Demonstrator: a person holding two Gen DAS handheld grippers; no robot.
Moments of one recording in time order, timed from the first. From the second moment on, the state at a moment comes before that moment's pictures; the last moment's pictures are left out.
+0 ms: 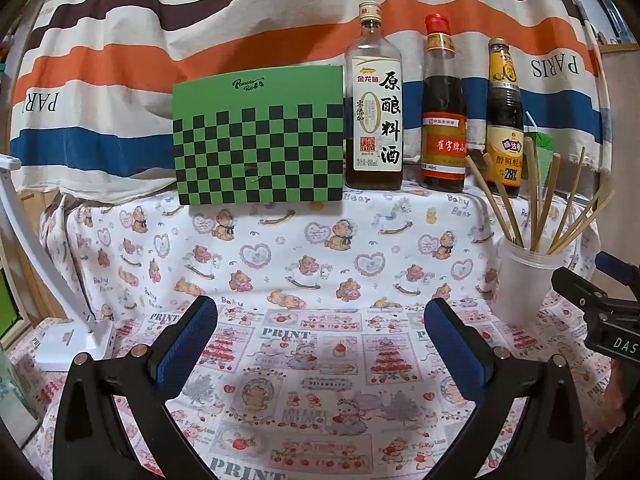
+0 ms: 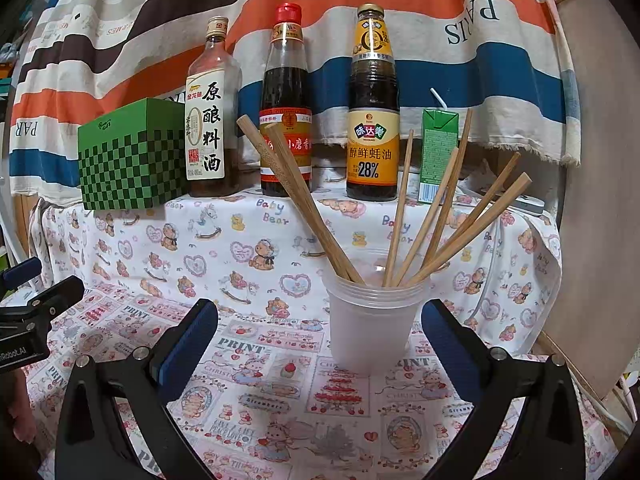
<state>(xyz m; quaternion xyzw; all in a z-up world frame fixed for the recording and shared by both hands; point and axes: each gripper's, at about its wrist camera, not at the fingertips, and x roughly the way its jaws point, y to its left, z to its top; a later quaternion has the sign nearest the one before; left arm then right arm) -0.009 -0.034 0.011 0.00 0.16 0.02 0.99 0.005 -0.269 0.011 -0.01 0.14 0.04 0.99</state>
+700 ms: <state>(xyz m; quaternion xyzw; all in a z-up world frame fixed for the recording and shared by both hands) -0.009 -0.035 0.010 0.00 0.16 0.02 0.99 0.005 -0.269 0.011 -0.01 0.14 0.04 0.99</state>
